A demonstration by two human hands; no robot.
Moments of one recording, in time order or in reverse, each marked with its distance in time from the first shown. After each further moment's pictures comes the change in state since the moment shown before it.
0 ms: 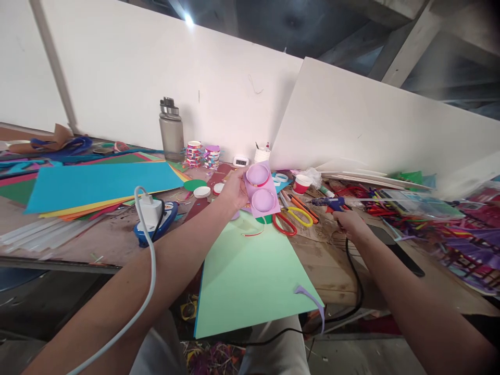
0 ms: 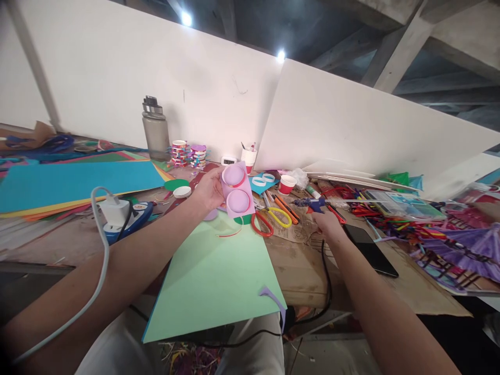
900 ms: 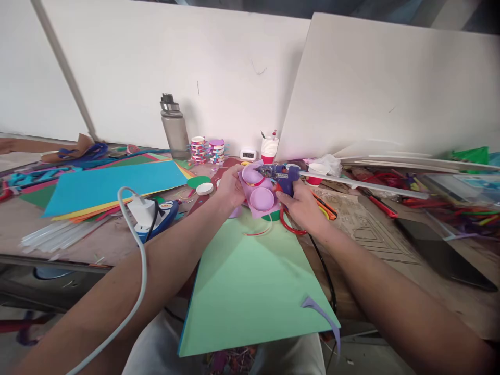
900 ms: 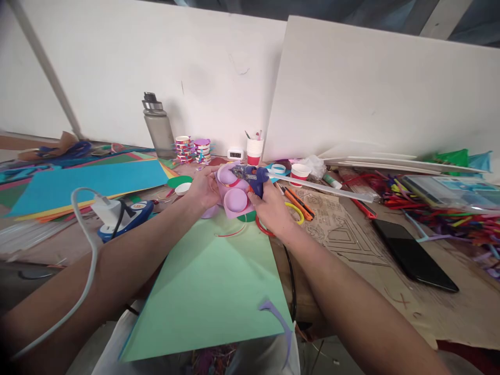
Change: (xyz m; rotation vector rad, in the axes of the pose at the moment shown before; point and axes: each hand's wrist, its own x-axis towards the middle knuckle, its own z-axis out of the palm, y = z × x) left_hand -0.003 0.003 -0.008 0.057 0.230 -0.048; right_hand -0.066 -0.099 0.088 0.292 -0.392 -0.585
